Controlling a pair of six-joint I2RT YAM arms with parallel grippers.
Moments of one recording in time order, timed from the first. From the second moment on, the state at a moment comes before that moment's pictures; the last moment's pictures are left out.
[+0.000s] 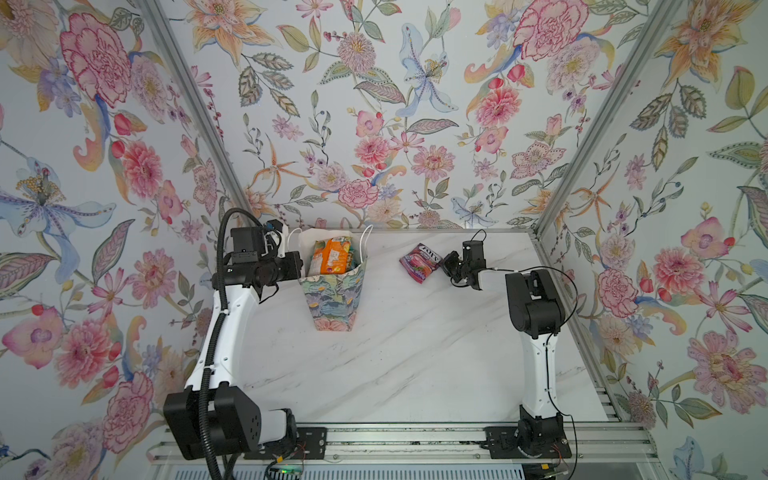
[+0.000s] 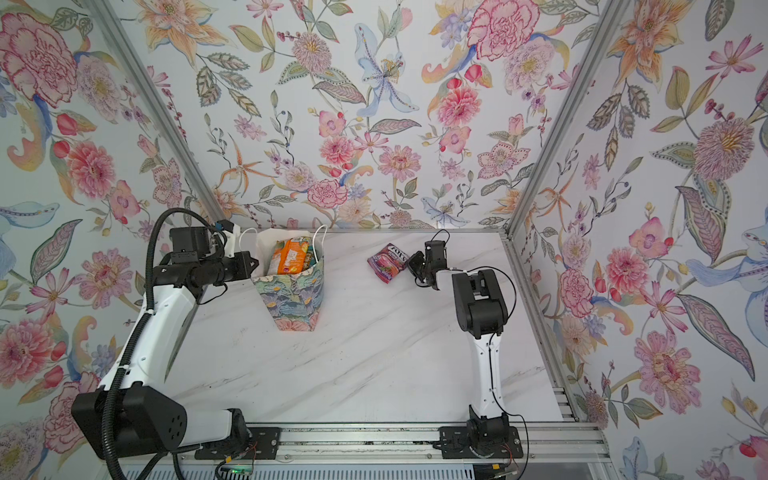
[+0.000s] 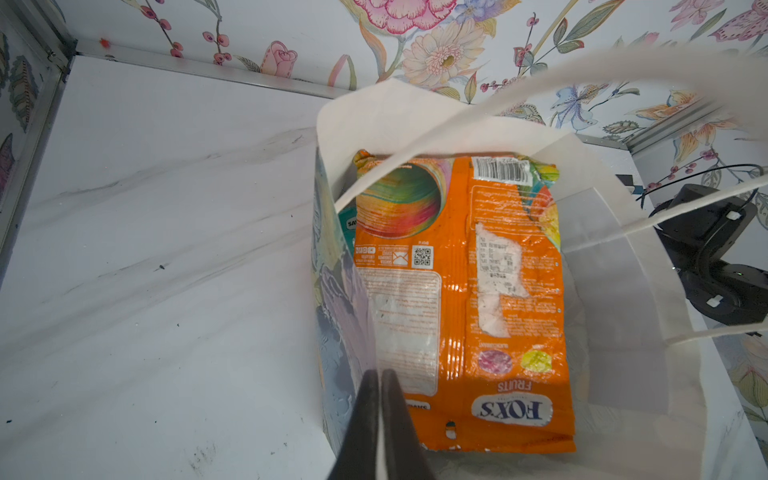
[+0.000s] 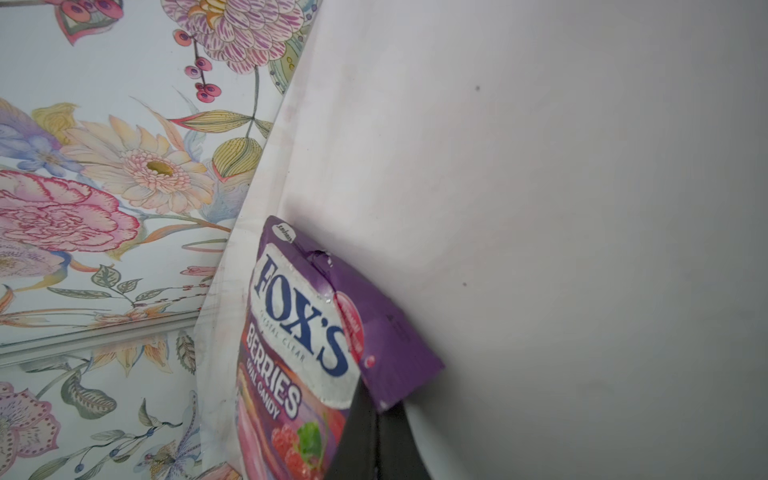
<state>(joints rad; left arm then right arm) 0.09 1.35 1.32 -0.73 0.39 -0.08 0.21 2.30 1.46 0.23 -0.31 1.01</state>
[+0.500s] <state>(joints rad) 0.09 1.35 1.33 -0.74 0.38 -0.08 0.31 2.02 1.38 0.22 -0.35 0.91</state>
